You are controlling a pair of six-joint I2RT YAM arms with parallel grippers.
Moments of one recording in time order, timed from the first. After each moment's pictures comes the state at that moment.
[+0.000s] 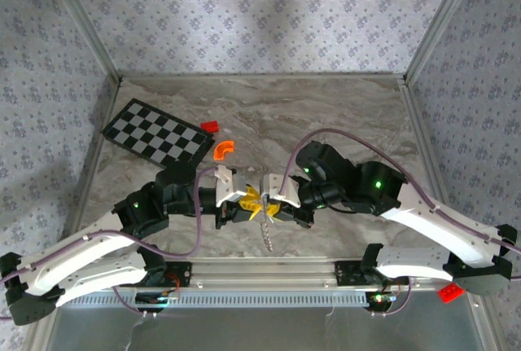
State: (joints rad) left arm -1.03 0.80 0.81 -0.27 0.45 0.04; right arm 1.08 1.09 1.30 -0.99 -0.37 -0.37
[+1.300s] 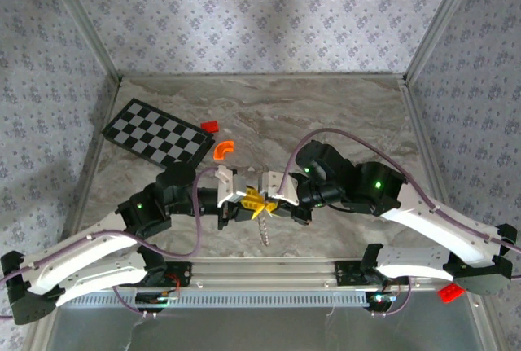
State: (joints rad) left arm -1.03 0.81 0.77 -0.18 0.49 0.02; right arm 1.09 1.09 1.30 -0.95 -0.32 -0.38
